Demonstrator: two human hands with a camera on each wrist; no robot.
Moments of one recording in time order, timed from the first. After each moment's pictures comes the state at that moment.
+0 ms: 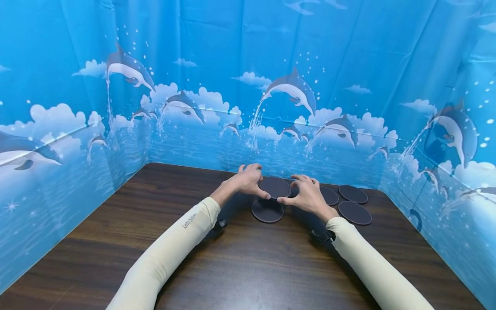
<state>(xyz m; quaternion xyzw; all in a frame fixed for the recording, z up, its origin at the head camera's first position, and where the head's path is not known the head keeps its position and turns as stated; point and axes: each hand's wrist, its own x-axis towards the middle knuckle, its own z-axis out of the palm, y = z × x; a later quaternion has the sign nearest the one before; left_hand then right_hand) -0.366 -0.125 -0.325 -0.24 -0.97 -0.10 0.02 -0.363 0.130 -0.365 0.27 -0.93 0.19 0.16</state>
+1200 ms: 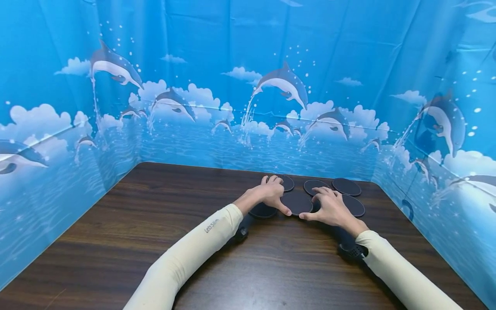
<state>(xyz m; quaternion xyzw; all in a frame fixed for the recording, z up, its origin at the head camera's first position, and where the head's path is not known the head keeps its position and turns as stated) -0.361 -0.022 -0.350 -0.26 -0.96 0.04 -0.08 -0.325 0.220 -0.386 0.26 -0.95 0.14 0.13</state>
